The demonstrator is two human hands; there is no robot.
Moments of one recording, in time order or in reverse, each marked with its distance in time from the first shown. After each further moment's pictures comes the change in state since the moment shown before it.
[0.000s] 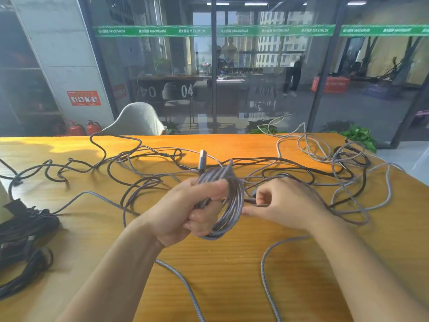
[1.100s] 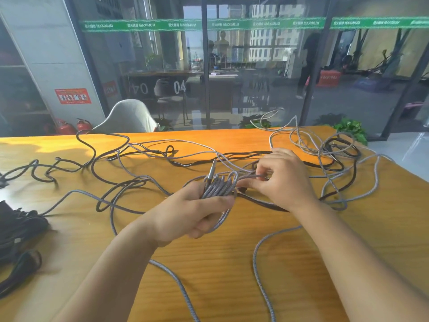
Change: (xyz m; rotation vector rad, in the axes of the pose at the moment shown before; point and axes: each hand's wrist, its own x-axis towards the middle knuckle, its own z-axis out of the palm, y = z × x) left_hand 0.003 0.001 0.017 0.436 0.061 -0.095; right_hand 0.023 0.021 0.011 0.055 0.553 -0.221
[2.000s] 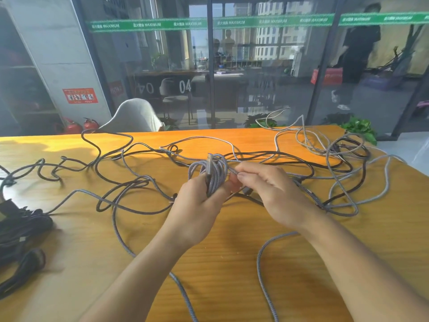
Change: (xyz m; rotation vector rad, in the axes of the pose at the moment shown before) left_hand 0.023 -0.024 0.018 0.268 0.536 0.185; right_hand -0.009 -0.057 -0.023 0.686 -0.358 0.102
